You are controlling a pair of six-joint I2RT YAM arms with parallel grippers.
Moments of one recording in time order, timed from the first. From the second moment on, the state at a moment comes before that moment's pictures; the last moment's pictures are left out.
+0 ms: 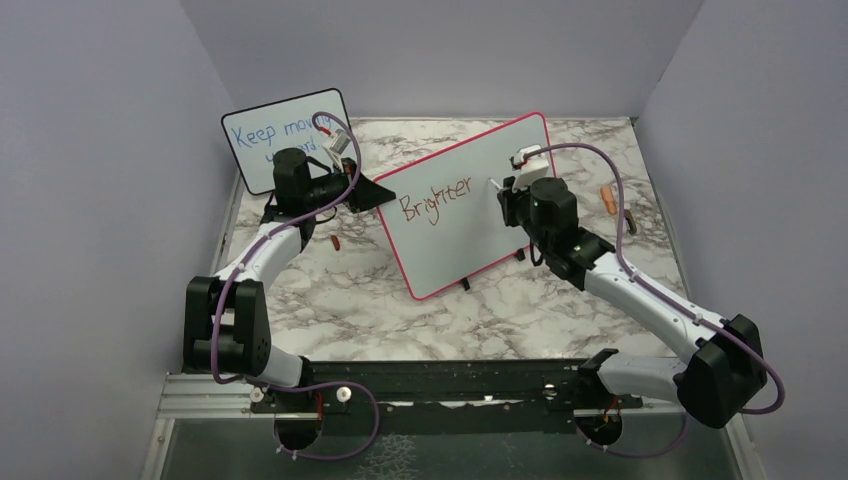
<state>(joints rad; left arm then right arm) -0.10 1.46 0.91 0.36 1.03 -0.44 0.59 1.20 0.88 0.03 0.29 0.02</state>
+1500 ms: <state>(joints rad) -0.10 1.46 0.91 0.35 1.03 -0.43 0.55 1.23 0.90 0.08 0.27 -0.02</state>
